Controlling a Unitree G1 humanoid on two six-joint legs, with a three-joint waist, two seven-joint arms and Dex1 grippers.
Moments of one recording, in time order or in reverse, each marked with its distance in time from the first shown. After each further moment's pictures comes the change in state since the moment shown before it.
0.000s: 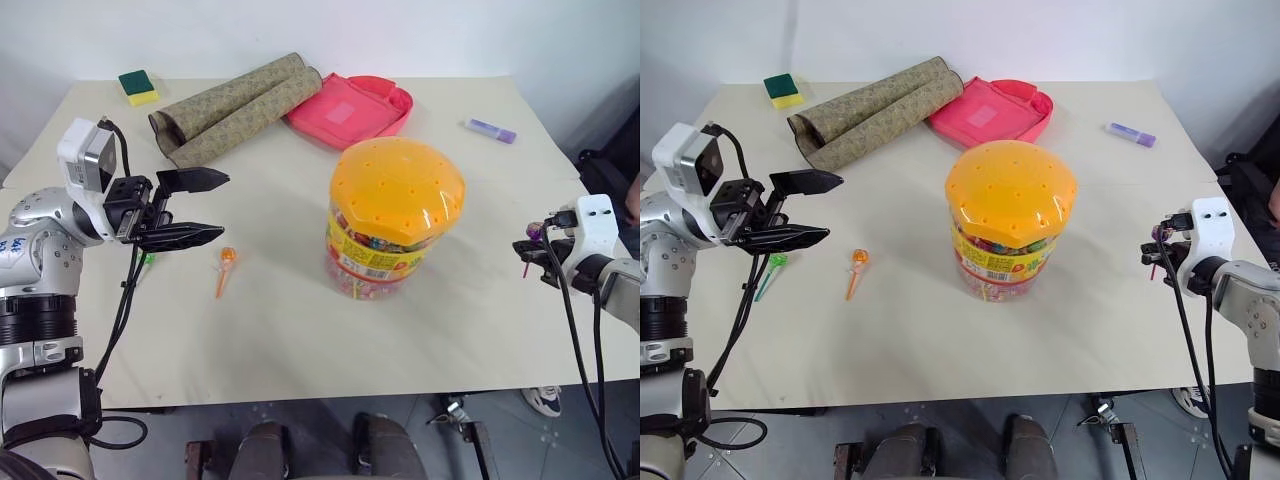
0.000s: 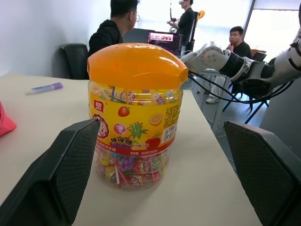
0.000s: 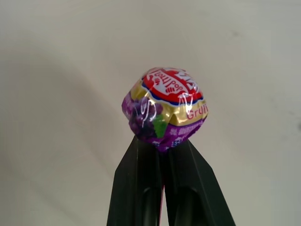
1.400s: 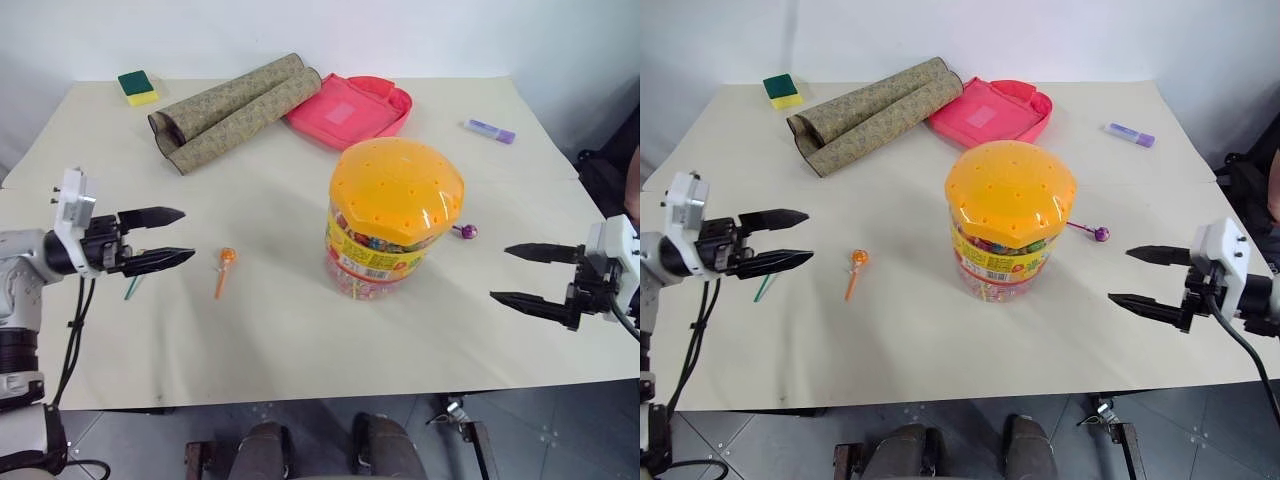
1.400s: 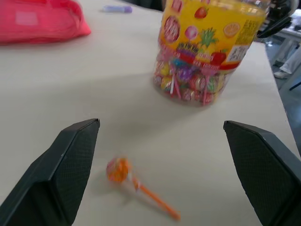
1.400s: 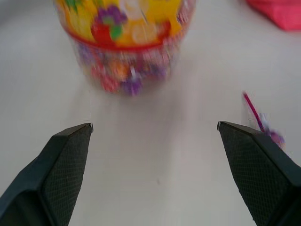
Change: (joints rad) left arm 0.222 0.127 0.077 0.102 0.149 -0.086 0.106; right arm 0.254 -0.143 -0.065 0.058 -0.070 -0.702 0.960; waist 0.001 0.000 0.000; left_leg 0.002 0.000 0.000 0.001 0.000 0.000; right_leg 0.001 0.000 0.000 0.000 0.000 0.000
